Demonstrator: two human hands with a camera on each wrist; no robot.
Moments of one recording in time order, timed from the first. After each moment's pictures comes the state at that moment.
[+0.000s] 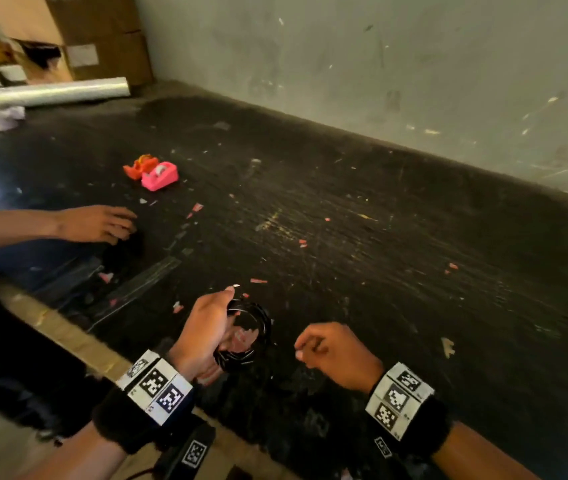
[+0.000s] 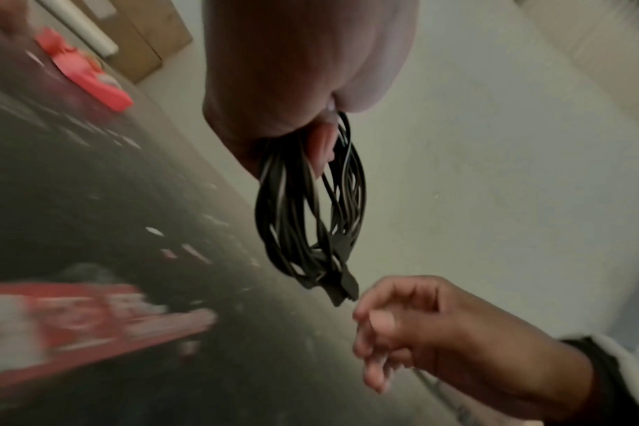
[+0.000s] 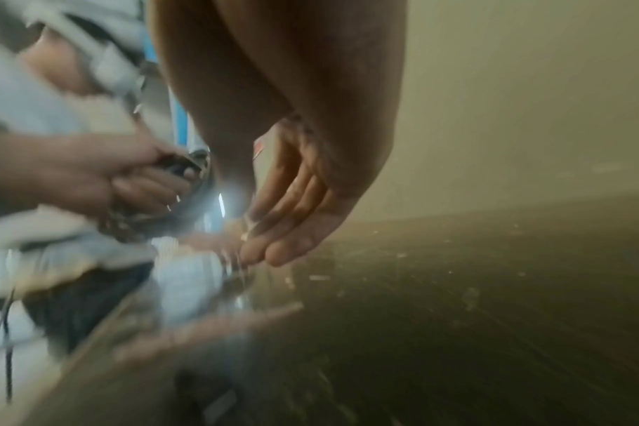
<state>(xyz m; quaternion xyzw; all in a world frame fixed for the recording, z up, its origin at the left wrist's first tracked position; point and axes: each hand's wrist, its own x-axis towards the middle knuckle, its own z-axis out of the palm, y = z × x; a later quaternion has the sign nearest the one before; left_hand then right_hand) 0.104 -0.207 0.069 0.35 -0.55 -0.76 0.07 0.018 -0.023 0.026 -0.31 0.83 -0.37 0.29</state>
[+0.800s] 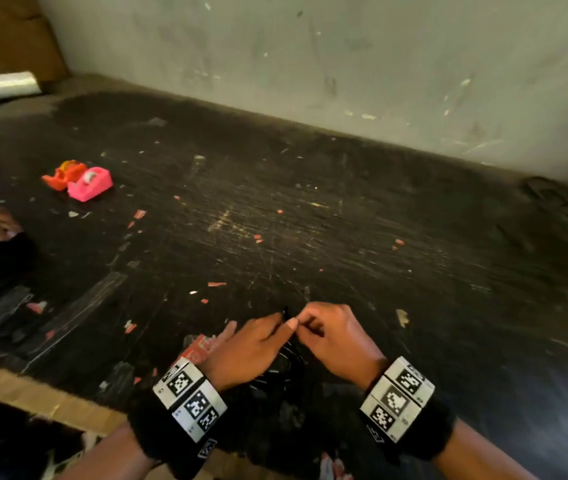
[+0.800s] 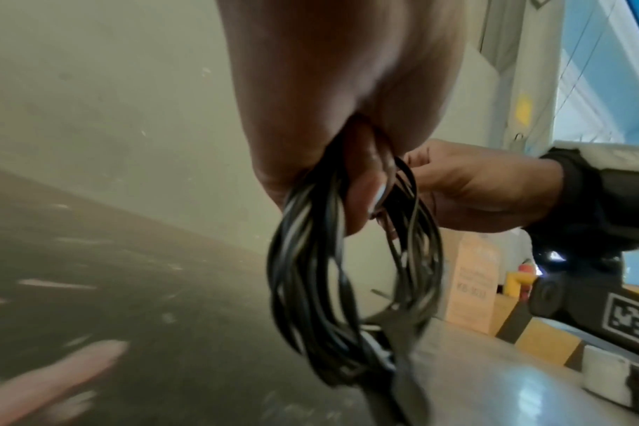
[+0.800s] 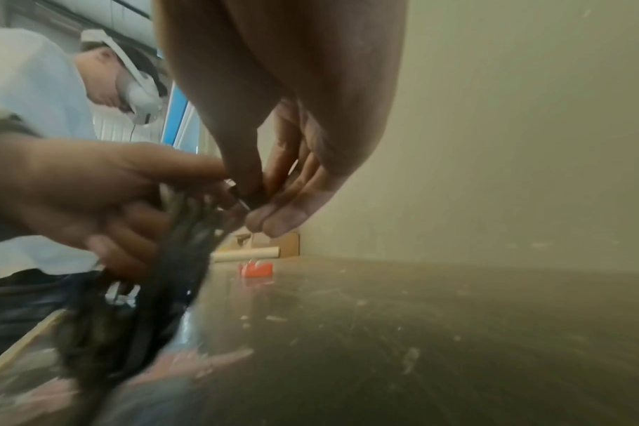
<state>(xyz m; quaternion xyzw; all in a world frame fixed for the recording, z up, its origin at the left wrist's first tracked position) 0.077 -0.151 0.042 -0.01 -0.89 -0.45 -0.10 0.027 0.011 0.055 -0.31 0.86 -0.40 0.07</state>
